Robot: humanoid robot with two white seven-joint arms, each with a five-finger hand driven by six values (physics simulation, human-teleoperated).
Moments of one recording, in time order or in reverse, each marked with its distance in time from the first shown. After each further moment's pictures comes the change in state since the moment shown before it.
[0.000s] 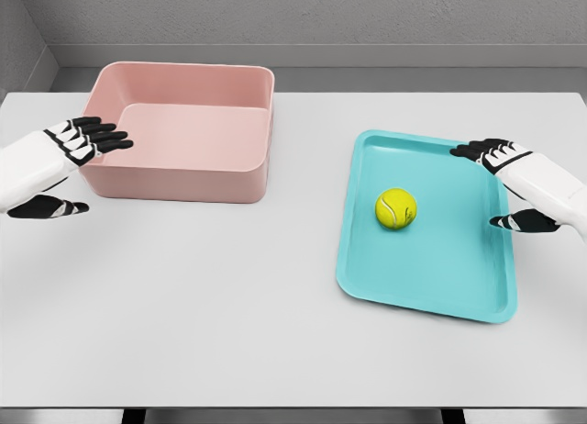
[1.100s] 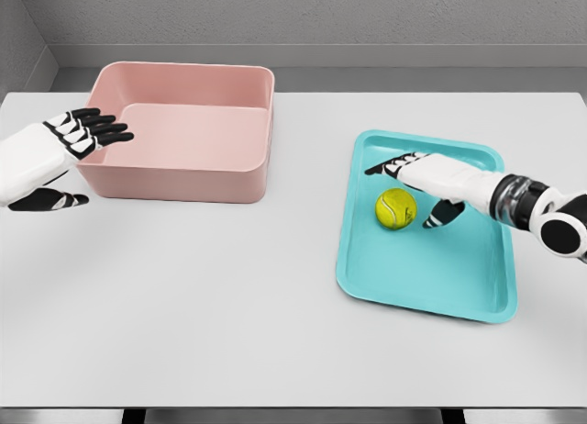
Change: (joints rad) left arm -0.003 -0.041 0.052 -0.003 -0.040 0.000 -0.028; right arm -0.543 0.219 0.475 0.009 -0.006 0.359 0.442
